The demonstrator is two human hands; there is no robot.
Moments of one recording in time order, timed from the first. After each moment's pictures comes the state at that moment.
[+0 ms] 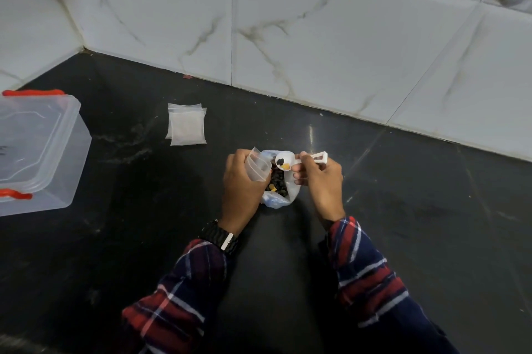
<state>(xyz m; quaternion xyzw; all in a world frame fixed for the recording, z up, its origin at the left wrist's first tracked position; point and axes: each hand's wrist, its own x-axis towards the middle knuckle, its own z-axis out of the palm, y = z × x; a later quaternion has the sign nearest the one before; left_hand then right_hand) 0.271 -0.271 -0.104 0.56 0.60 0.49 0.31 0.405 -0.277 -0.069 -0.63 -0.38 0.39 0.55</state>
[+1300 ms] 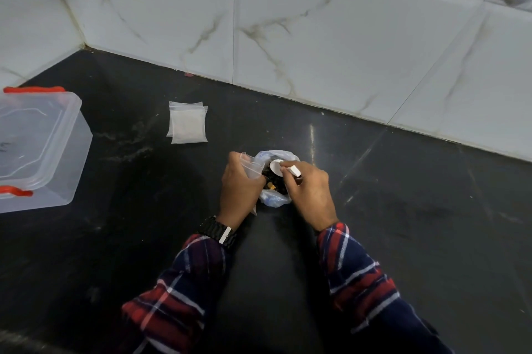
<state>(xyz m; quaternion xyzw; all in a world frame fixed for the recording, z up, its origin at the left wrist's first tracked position) 0.265 -0.266 -0.107 0.52 0.64 0.43 0.37 0.401 -0.289 -0.086 -0.59 -0.67 0.17 0.42</state>
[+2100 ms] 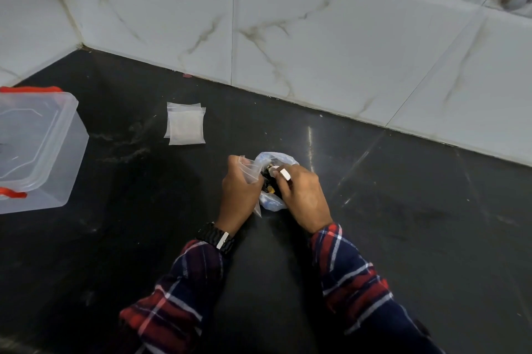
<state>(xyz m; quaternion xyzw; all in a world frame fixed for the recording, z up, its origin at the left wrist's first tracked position) 0.267 -0.269 -0.107 0.51 0.61 0.45 0.41 0.399 -0.281 -0.095 -0.60 -0.72 0.13 0.33</state>
